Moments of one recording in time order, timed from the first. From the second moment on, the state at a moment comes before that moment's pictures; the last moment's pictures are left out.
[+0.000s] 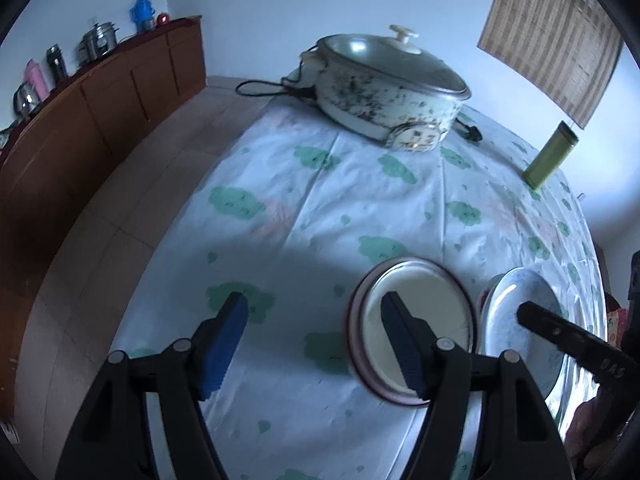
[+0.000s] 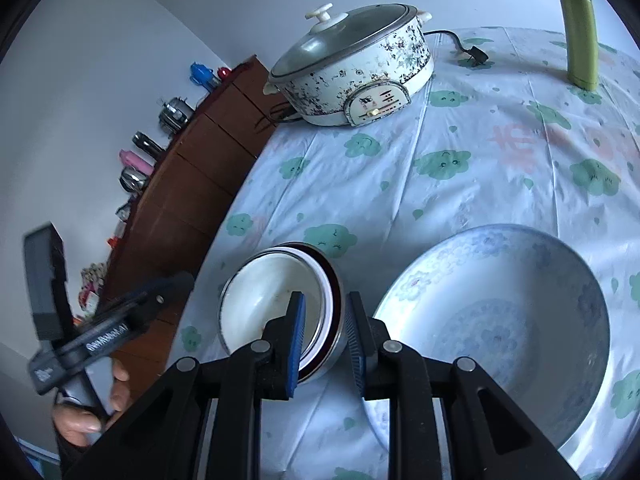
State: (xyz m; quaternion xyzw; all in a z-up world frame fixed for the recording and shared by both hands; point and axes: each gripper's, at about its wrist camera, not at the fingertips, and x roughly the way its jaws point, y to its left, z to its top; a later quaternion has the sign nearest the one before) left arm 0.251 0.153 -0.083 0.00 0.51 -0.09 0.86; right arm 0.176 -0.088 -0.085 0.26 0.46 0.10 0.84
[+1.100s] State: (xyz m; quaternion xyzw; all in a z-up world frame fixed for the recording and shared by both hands) left arm 0.194 0.157 -0.085 0.07 0.48 -0.06 0.87; right arm 0.119 -0.033 -0.056 0.18 0.43 0.11 0.88
